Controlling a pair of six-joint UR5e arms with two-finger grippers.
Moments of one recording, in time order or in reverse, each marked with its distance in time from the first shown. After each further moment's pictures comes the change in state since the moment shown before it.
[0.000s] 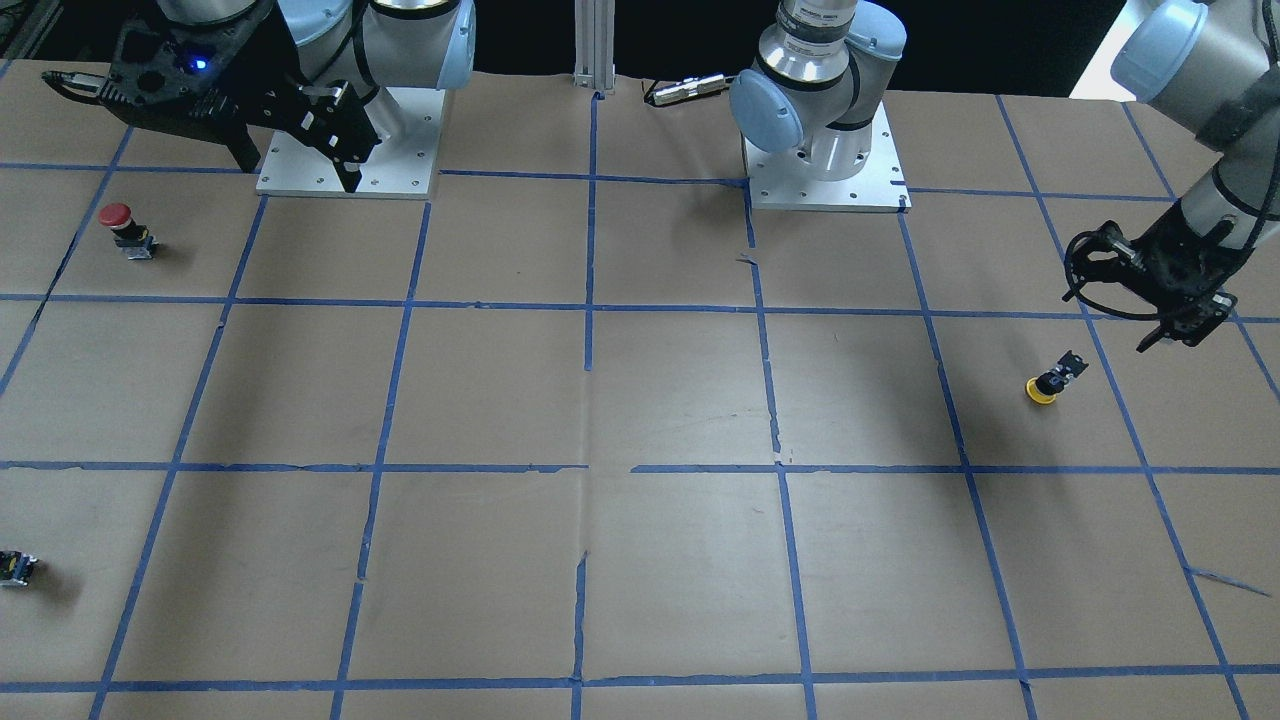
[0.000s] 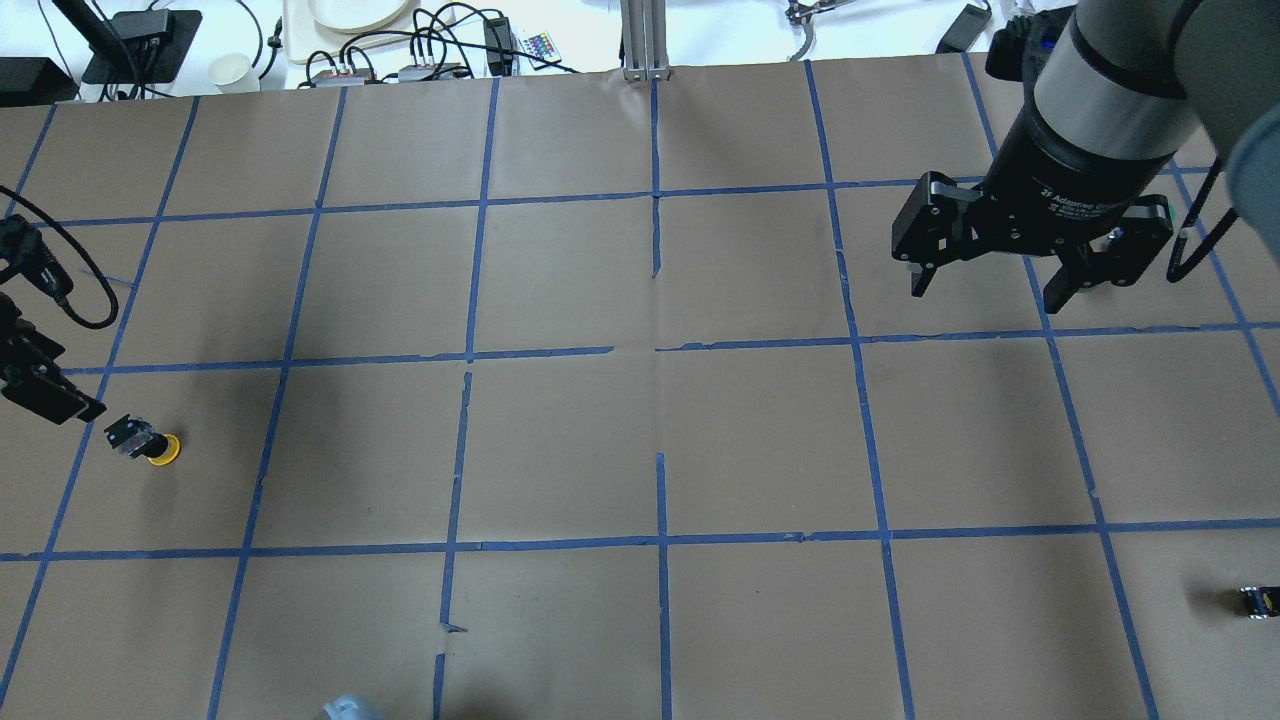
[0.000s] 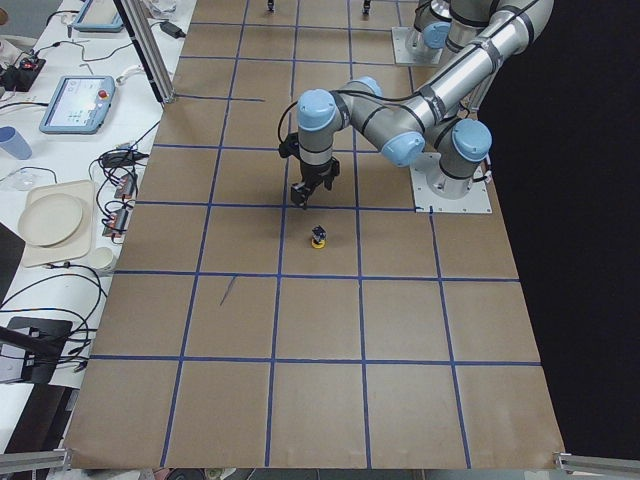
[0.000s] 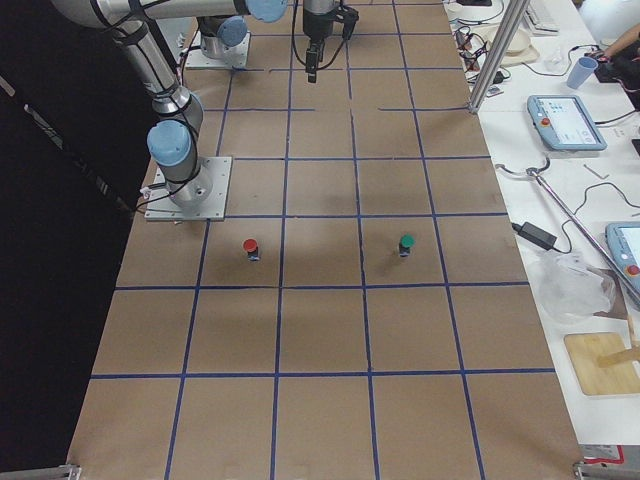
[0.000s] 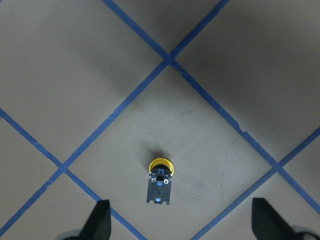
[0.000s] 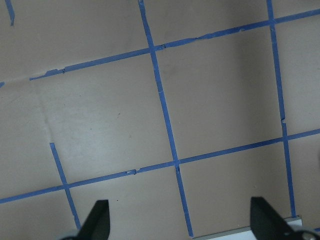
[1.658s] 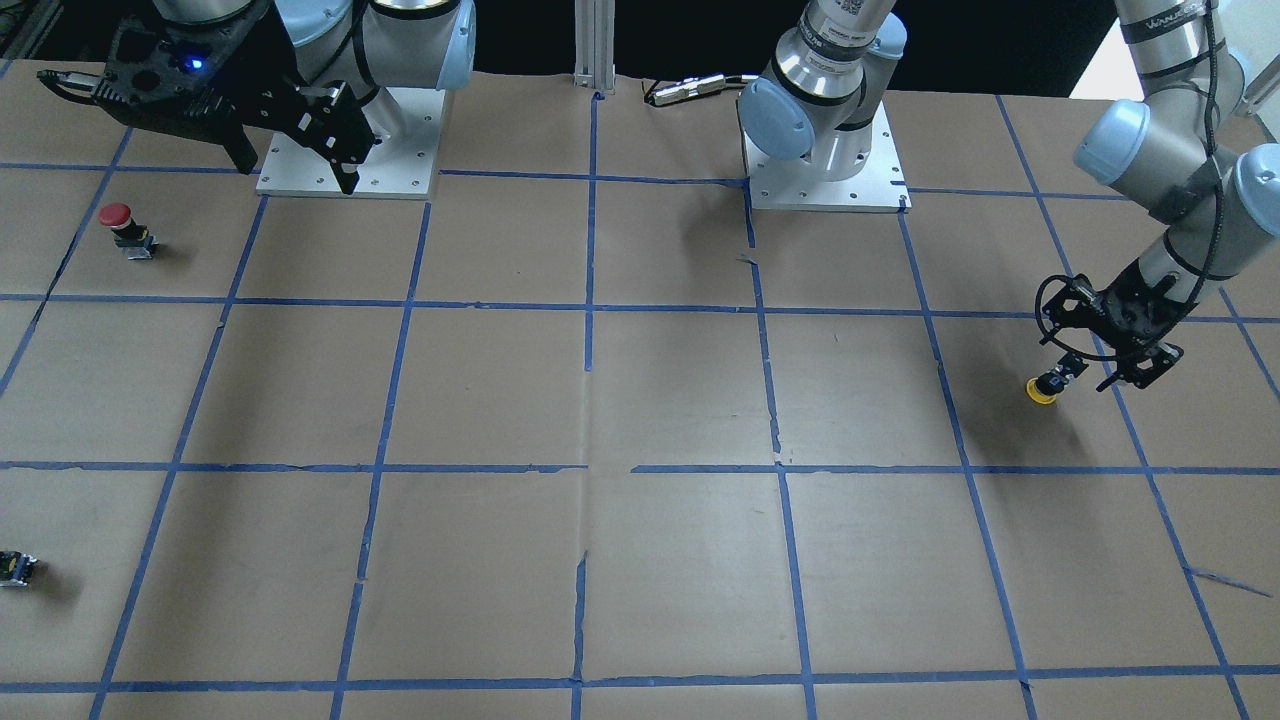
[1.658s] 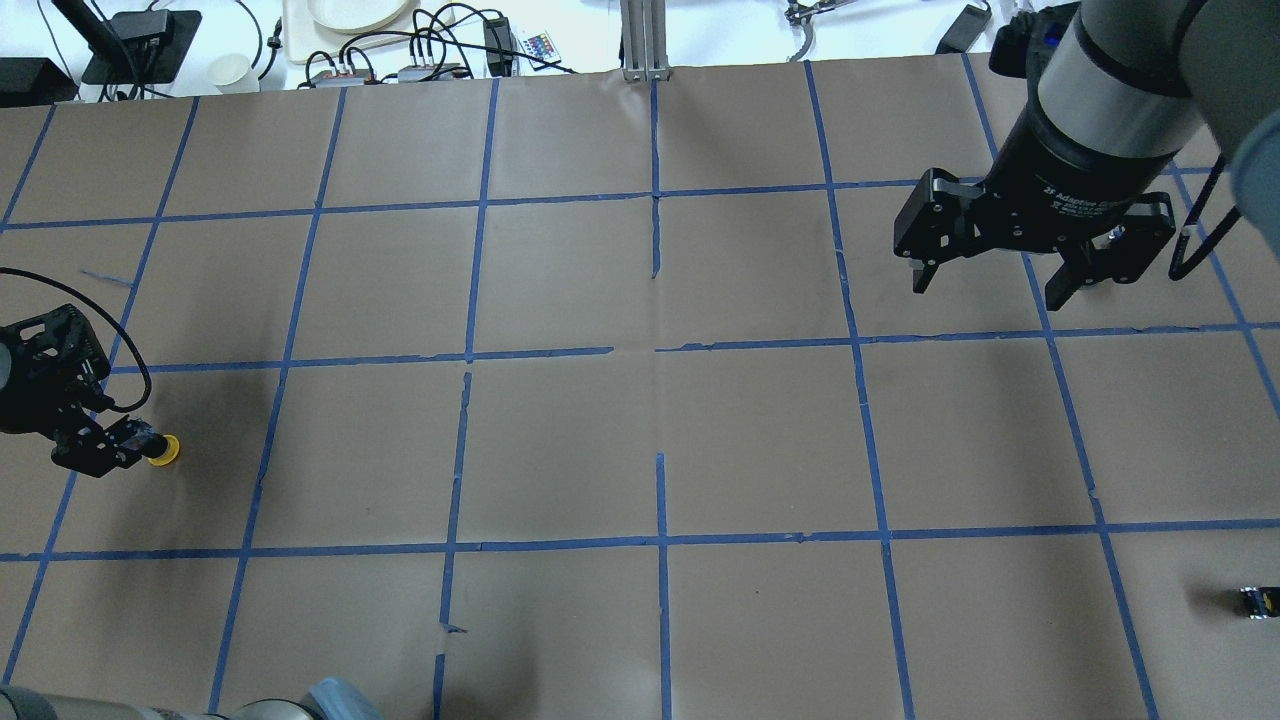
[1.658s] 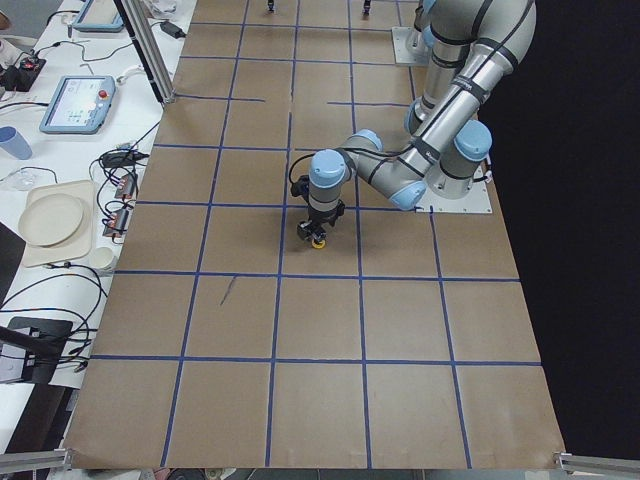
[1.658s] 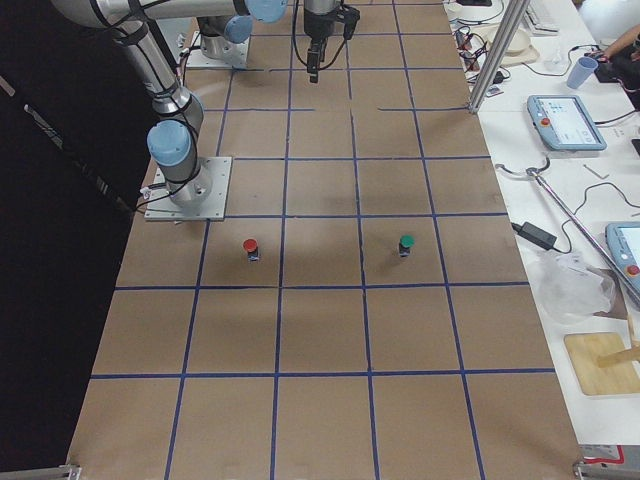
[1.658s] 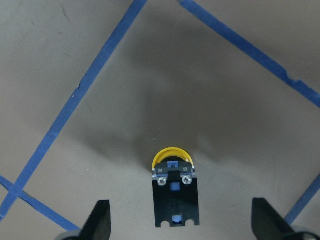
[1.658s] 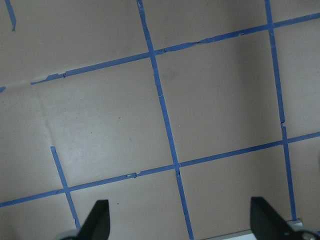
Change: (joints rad) left arm 0.083 -0.130 -0.147 0.303 -0.049 0.172; right arm -0.003 0.000 0.000 -0.004 0.000 -0.001
